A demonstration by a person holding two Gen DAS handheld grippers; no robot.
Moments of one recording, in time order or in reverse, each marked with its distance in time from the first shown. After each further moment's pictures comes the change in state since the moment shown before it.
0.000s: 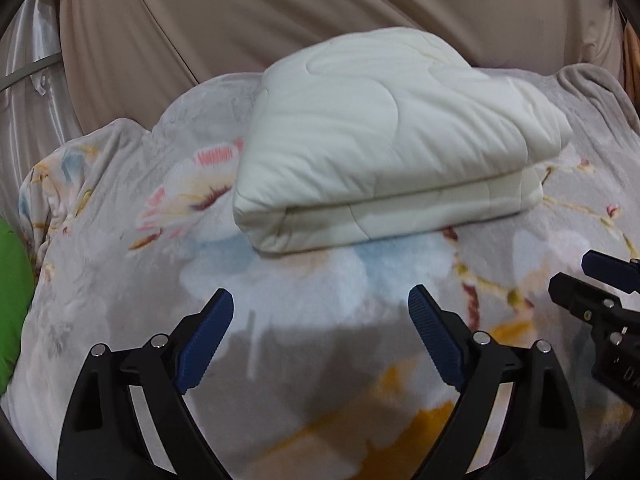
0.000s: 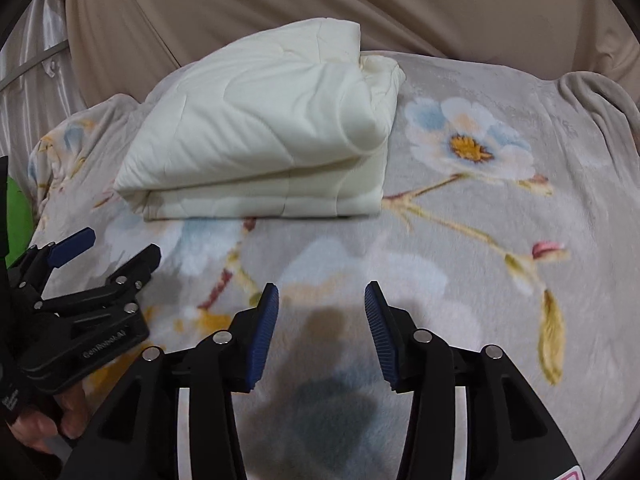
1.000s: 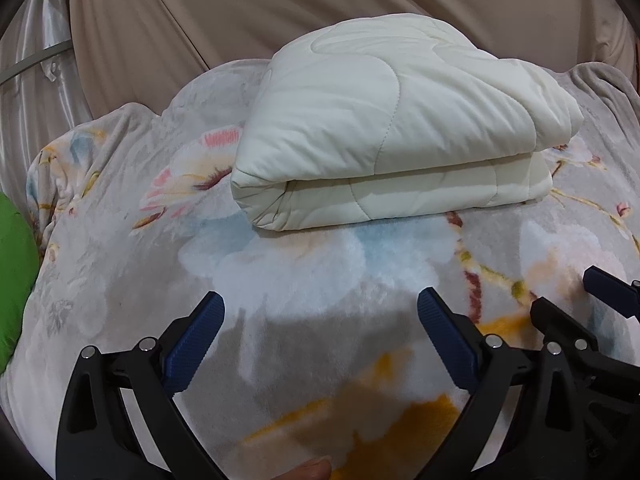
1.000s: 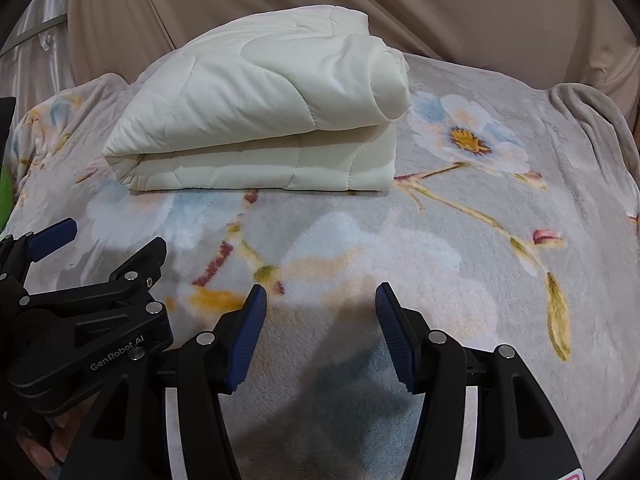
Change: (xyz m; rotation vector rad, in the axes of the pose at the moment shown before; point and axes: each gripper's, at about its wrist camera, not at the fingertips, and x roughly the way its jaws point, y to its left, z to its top) left arm 0.002 -0.004 -0.007 -0.036 0.027 0.036; right arm 0.010 0.019 -0.016 -0.046 -0.004 -0.092
